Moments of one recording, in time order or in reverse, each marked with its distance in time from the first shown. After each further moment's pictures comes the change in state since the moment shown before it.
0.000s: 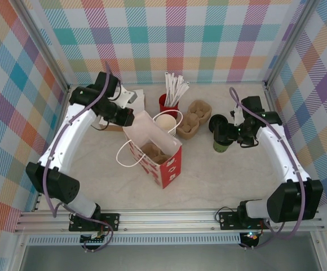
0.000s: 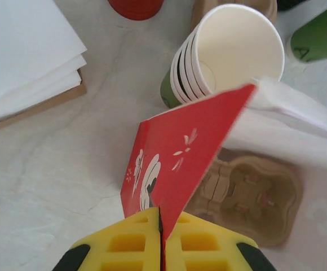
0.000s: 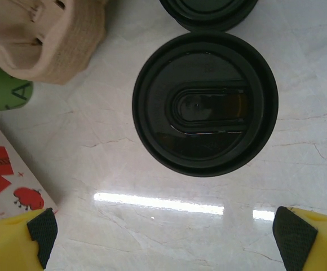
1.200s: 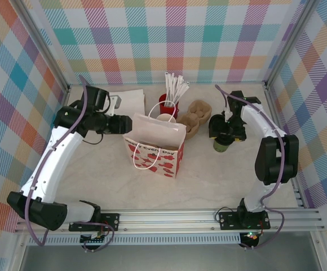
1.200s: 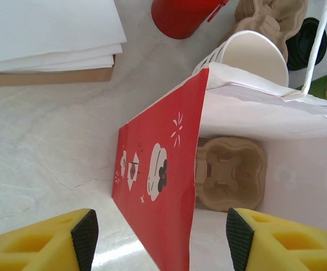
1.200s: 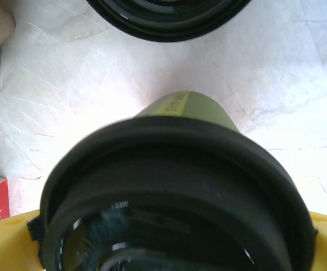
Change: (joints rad) left arm -0.003 -0.241 -0.195 0.100 -0.098 -0.283; right arm 0.028 0.409 0.184 -0.033 0.083 -0.005
